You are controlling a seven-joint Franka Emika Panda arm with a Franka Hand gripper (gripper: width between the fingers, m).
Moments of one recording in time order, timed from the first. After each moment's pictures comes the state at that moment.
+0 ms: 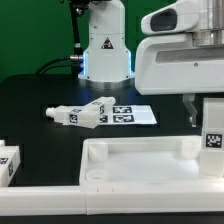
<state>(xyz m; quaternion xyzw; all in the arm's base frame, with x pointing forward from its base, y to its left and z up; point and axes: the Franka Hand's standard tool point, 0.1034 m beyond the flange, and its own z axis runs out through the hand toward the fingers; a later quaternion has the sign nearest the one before) 0.642 0.106 0.104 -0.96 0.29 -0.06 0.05</state>
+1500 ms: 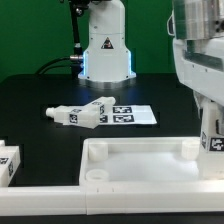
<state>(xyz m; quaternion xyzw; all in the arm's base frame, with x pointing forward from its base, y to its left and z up) 0.638 0.114 0.104 -0.82 0.57 0.00 0.07</state>
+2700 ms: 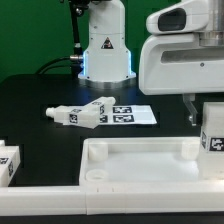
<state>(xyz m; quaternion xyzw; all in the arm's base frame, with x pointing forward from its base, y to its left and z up) 0.641 0.112 0.106 -0.99 0.10 -0.03 0.04</state>
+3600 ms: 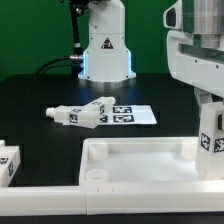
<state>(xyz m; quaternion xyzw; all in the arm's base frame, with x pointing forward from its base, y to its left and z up) 0.642 0.113 0.106 -0.78 0.63 0.01 0.05</state>
